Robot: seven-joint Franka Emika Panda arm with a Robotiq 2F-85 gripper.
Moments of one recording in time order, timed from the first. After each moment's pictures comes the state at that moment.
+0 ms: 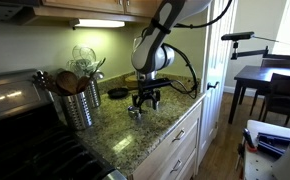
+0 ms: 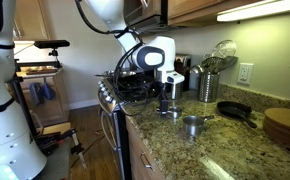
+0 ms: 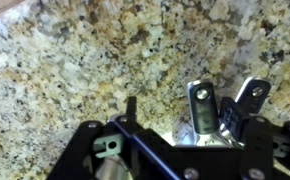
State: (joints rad) arm 0.03 0.34 -0.07 -2.18 0.08 2.53 0.39
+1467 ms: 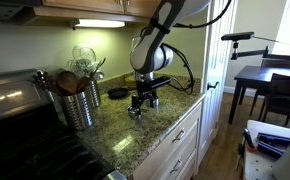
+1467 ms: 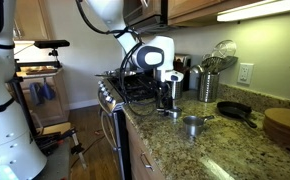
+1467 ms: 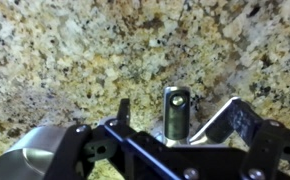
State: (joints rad) arm 0.02 0.34 -0.05 -2.17 0.07 2.53 0.04
